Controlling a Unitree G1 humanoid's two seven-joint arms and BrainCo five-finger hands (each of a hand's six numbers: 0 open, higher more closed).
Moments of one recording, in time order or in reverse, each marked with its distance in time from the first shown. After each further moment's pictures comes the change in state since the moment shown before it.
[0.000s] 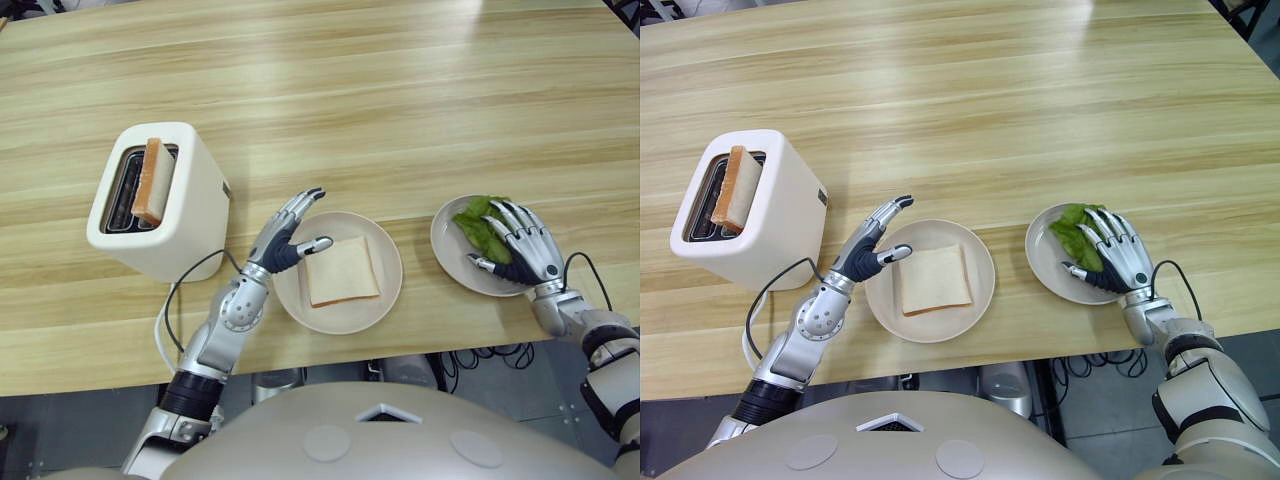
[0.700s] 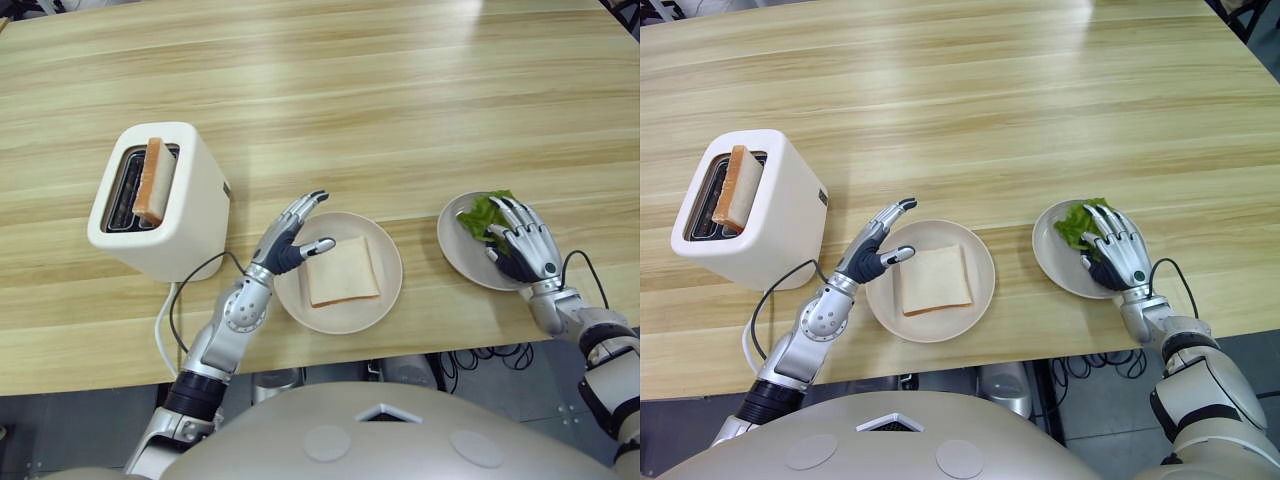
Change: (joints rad) left arm -0.002 -0.013 -0.012 0.017 -0.007 -0.001 -0.002; right arm -0.007 0.004 0.004 -0.007 0.012 -0.001 -0.023
